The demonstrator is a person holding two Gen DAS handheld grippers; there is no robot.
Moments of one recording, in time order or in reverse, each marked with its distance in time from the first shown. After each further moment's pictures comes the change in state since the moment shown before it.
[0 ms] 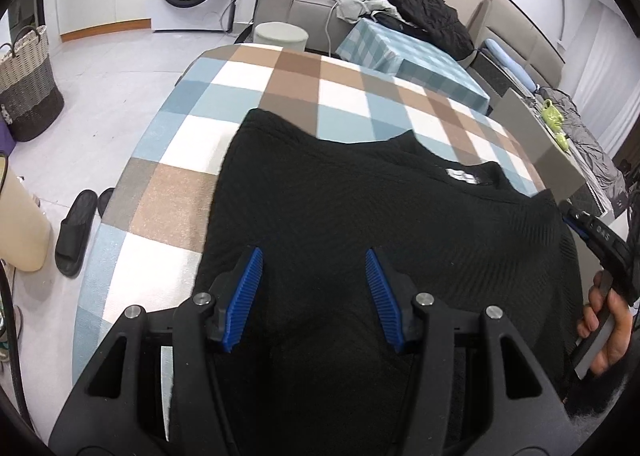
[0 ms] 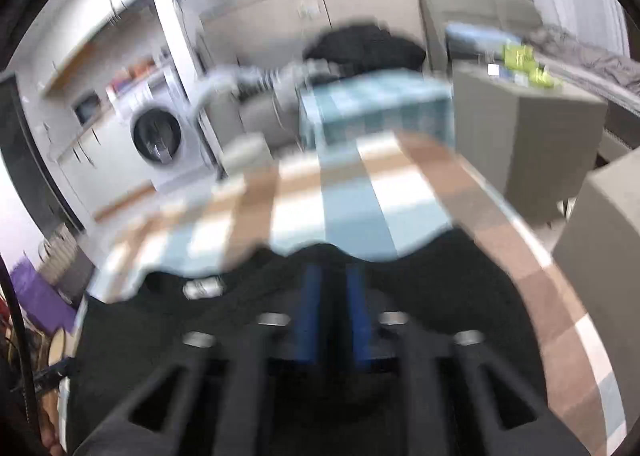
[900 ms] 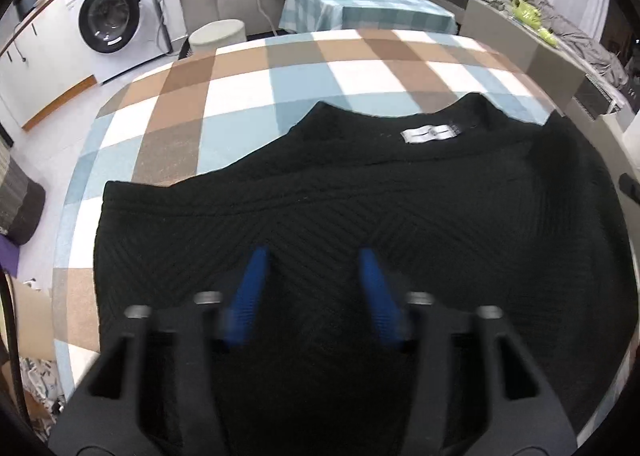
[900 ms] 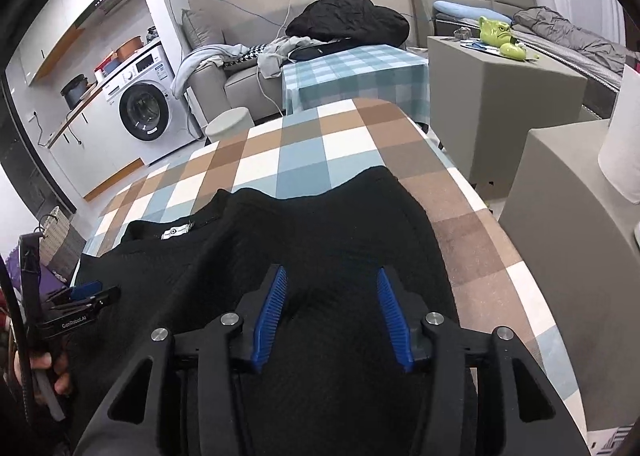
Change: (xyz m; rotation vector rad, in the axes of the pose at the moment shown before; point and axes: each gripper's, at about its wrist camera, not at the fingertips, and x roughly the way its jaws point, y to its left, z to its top) left arm 0.082 -0.098 0.035 0.355 0.097 0.051; right arm -0.055 -0.055 -0.035 0.002 0.070 -0.037
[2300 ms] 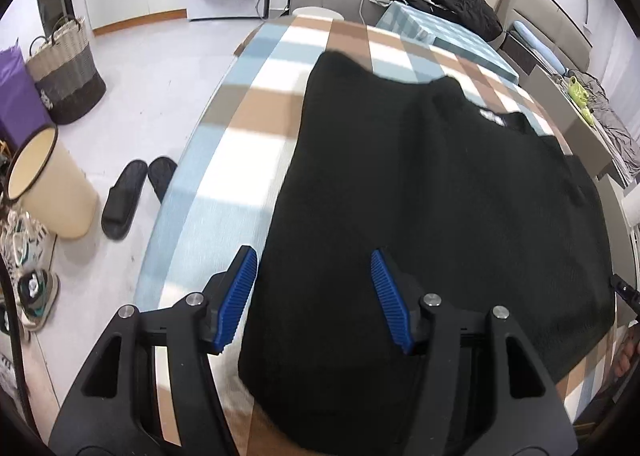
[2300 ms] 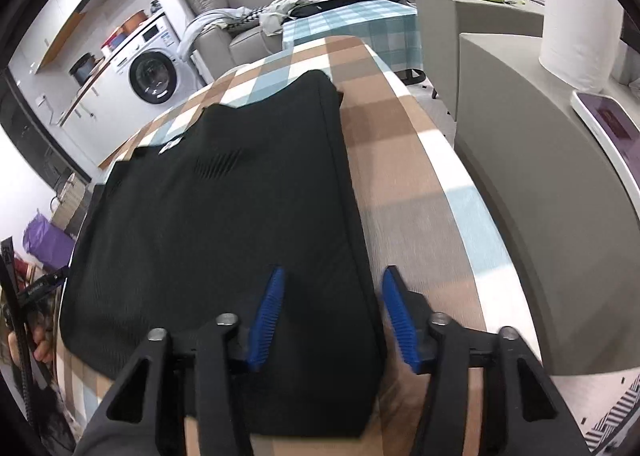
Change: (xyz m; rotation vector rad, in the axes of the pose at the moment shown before) left arm -0.112 0.088 -0.171 -0.370 -0.027 0.079; right arm -0.055 -0.080 -0.086 -0.002 0.166 0.078
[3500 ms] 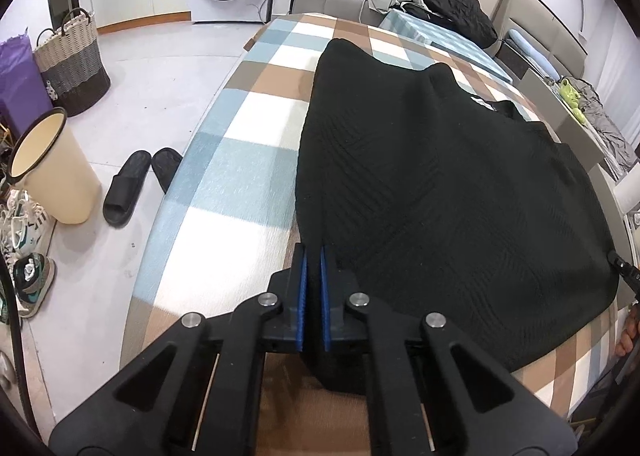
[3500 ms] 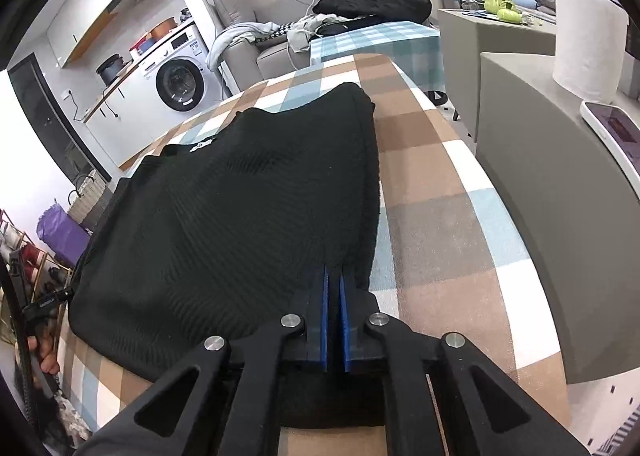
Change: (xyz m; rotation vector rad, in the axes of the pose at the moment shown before) left arm -0.028 0.013 -0.050 -0.011 -0.036 -0.015; right arm -0.011 0.011 -0.019 -0.041 -0.081 0.054
